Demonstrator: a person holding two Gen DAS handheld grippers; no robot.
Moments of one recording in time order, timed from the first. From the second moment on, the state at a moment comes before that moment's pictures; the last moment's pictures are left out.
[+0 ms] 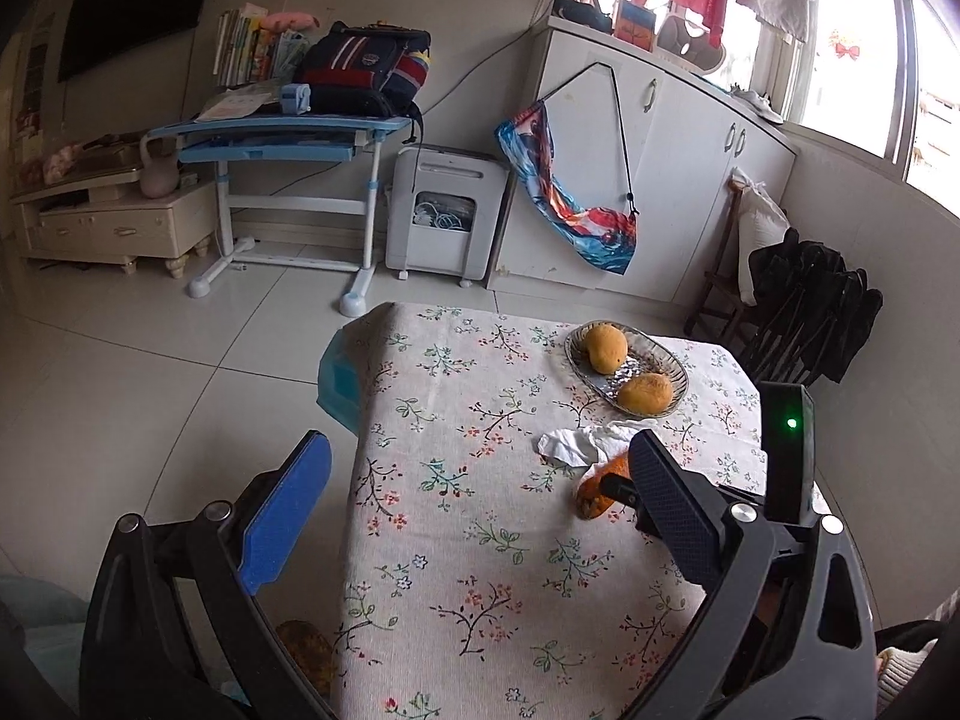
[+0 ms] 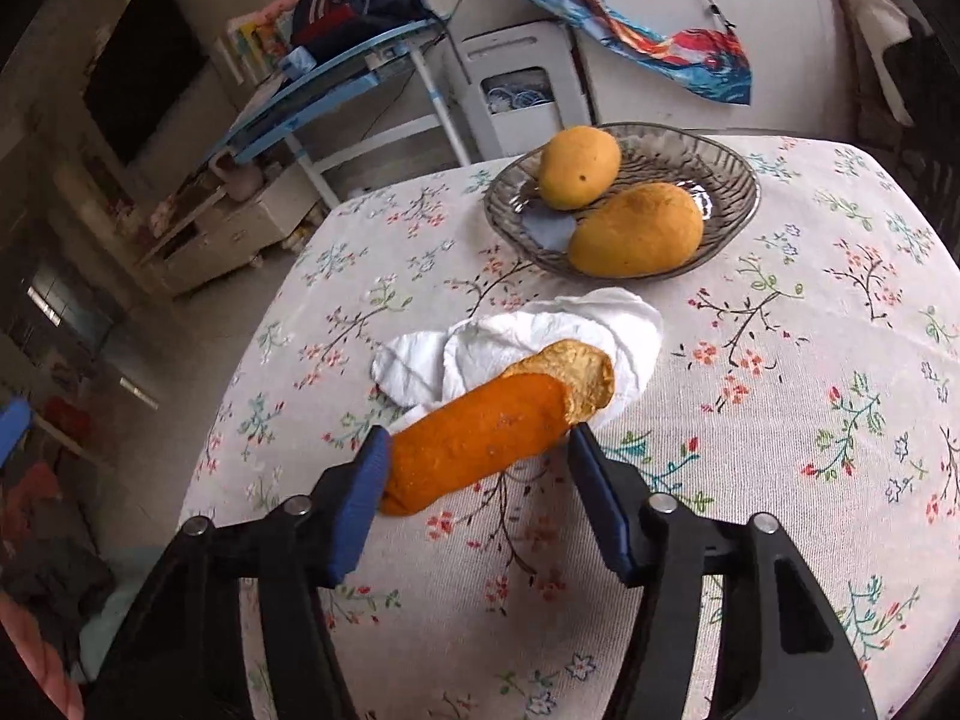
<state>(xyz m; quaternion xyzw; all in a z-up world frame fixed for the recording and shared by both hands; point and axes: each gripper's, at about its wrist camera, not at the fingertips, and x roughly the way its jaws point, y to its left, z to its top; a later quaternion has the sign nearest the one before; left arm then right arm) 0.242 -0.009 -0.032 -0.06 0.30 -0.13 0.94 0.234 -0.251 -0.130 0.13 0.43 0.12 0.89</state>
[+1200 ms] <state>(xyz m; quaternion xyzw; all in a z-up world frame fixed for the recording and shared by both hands) 0.304 -0.054 -0.045 -0.05 0.35 -0.17 0.92 0.195 -0.280 -0.129 0.00 0.49 0.19 0.85</state>
